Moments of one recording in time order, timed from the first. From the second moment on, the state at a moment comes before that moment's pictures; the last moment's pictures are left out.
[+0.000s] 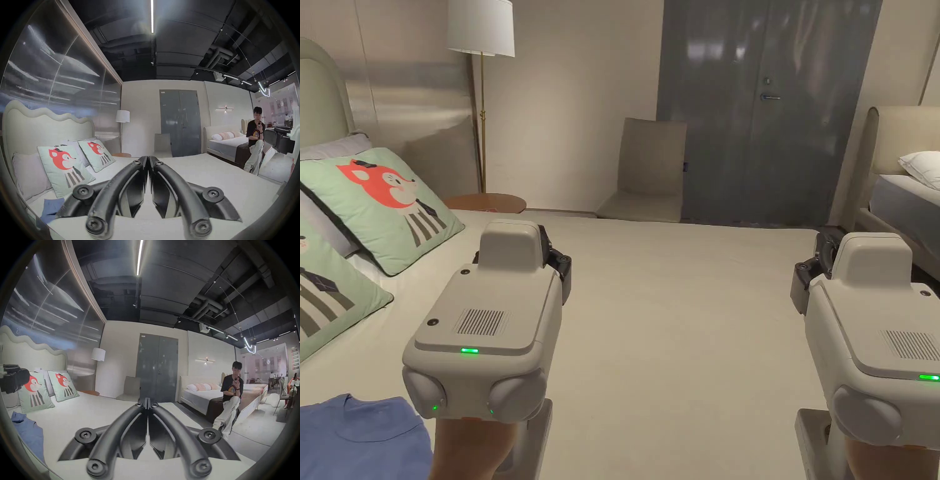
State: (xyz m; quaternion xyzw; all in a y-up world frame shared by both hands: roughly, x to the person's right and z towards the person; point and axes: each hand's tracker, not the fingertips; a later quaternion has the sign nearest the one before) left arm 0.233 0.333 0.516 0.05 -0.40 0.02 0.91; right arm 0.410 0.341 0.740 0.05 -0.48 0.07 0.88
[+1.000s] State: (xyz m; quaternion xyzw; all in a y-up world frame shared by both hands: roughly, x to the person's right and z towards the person) left arm 0.084 0.248 0.403 -0.19 -0.23 -0.07 0.95; right arm 0.325 0.290 0.552 0.00 -0.26 0.04 0.96
